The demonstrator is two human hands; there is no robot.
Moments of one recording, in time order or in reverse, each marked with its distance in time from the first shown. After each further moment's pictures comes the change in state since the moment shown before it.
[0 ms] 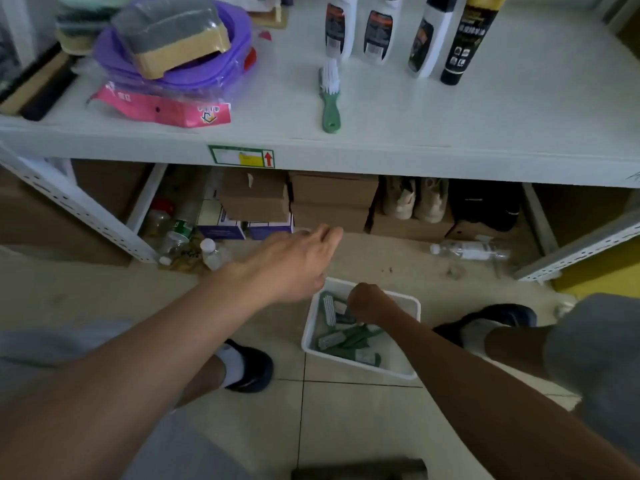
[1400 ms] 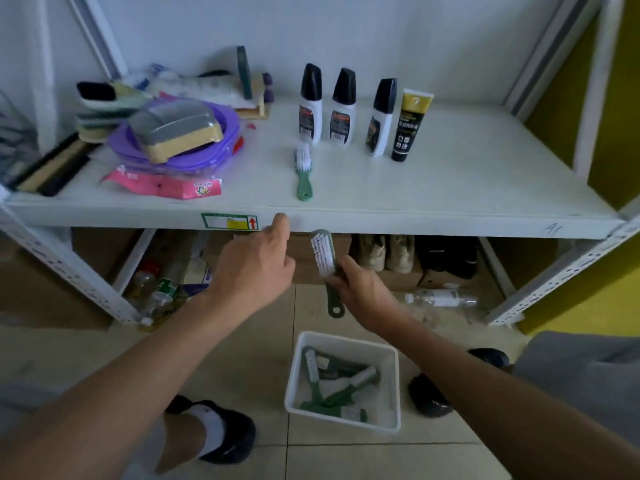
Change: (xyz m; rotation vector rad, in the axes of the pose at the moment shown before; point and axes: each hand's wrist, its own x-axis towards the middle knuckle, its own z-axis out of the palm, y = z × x) left_hand -0.006 -0.010 -0.054 -0.124 0.529 -0.322; right_hand -0.114 -0.035 -0.119 0.250 0.596 -0.533
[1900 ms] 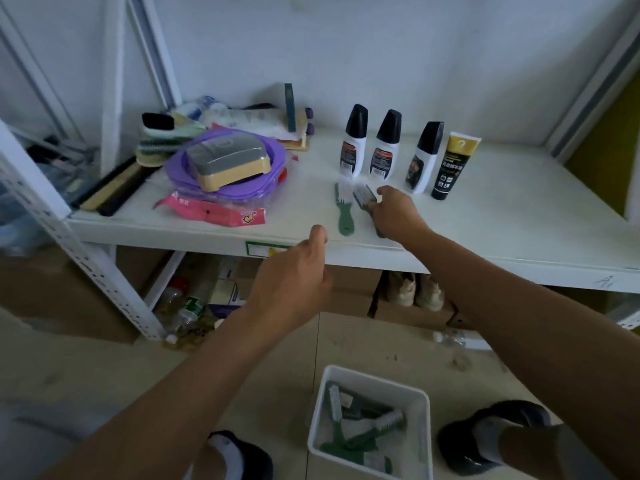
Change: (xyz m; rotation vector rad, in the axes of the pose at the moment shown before) left_hand 0.014 -0.013 -0.024 -0.106 0.012 -0.056; right_hand 0.168 -0.058 -0.079 -0.154 0.159 0.223
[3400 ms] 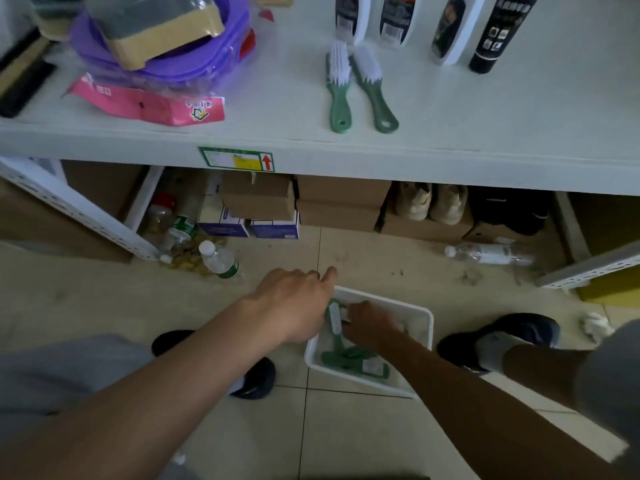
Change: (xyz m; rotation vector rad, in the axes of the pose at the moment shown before) left_hand -0.050 -0.003 0.111 0.300 -0.727 0.258; right_hand -0.179 0.183 0.256 -0.419 -0.719 -0.032
